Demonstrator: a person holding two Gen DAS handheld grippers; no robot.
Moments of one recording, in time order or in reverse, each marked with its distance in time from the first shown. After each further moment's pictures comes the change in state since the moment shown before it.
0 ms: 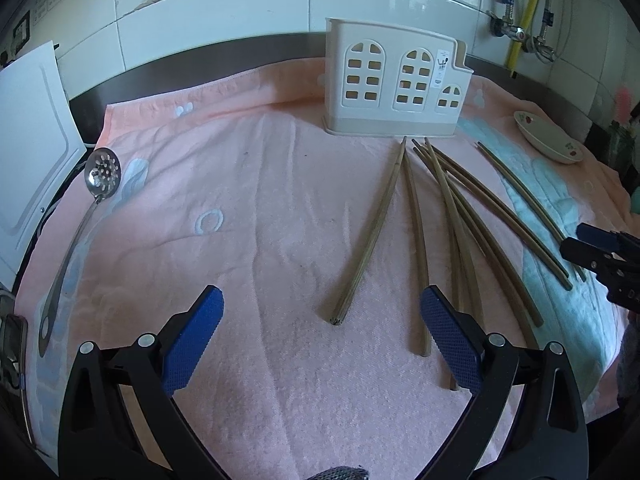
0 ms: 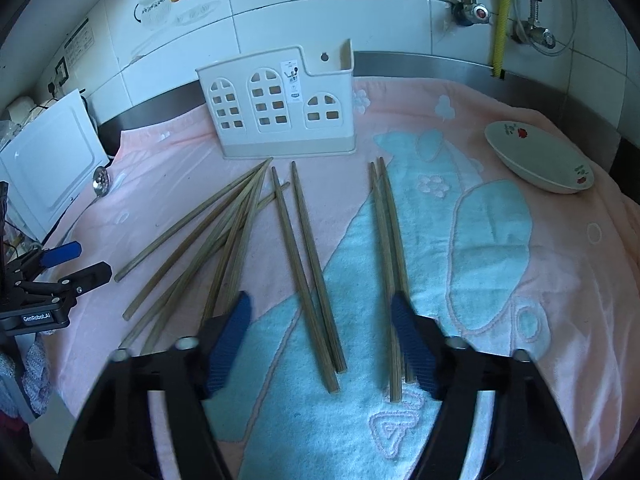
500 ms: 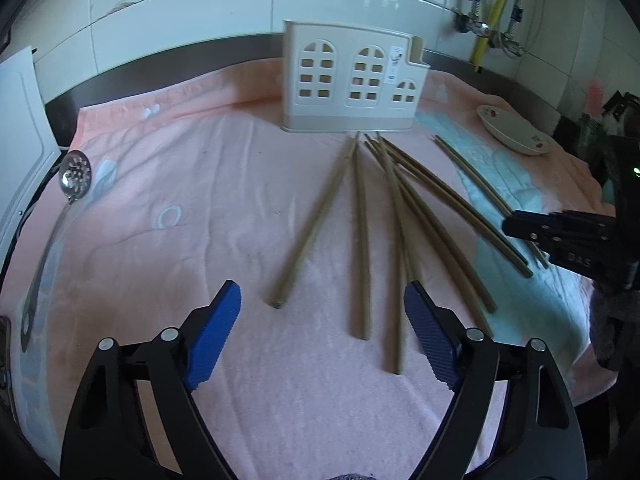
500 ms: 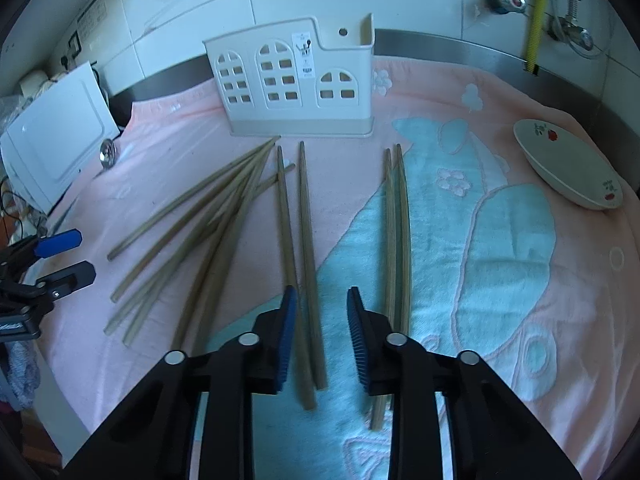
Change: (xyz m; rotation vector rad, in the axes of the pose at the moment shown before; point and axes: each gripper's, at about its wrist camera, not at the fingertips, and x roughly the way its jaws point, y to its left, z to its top) left arm -0.014 -0.024 -0.007 0.025 0.009 -0.109; right arm 0.023 -0.010 0.012 -0.091 0.090 0.053
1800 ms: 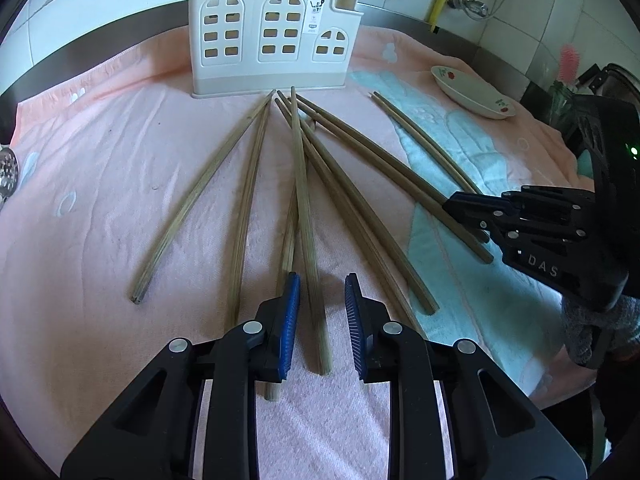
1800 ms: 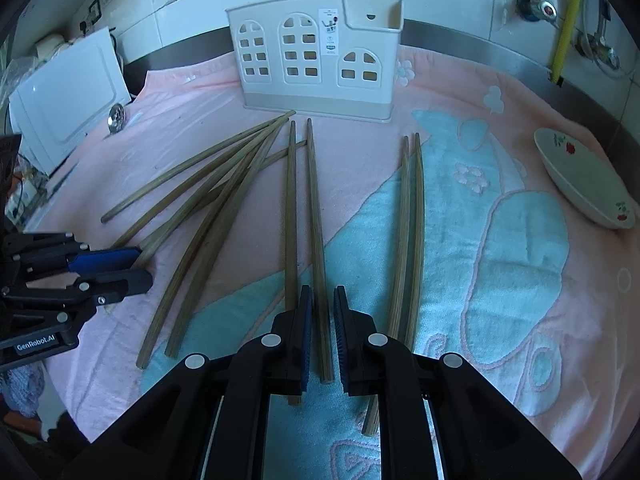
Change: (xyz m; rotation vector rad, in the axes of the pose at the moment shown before) left arm 0.043 -0.060 -0.003 0.040 0.100 -0.123; right arm 0.011 0.007 -0.006 -0.111 0.032 -0.002
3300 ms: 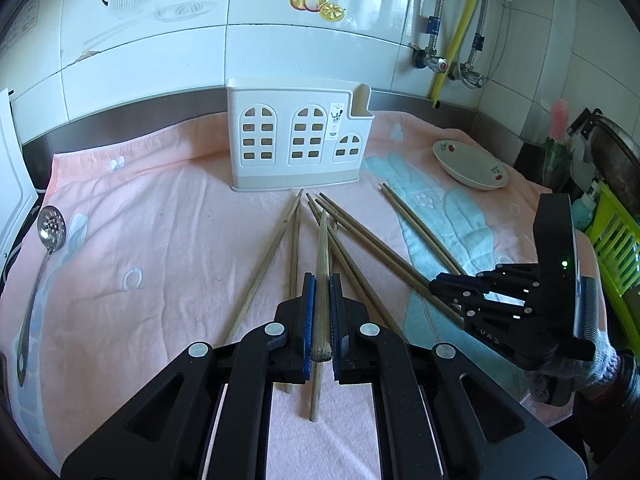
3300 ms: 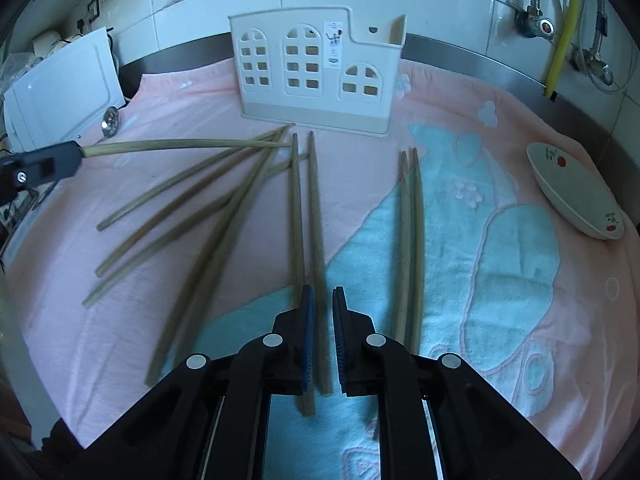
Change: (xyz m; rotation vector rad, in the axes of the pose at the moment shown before) left arm -0.075 0.011 0.036 -0.003 -0.197 0.038; right arm -0.003 0.007 0.005 0.001 -0.029 -0.044
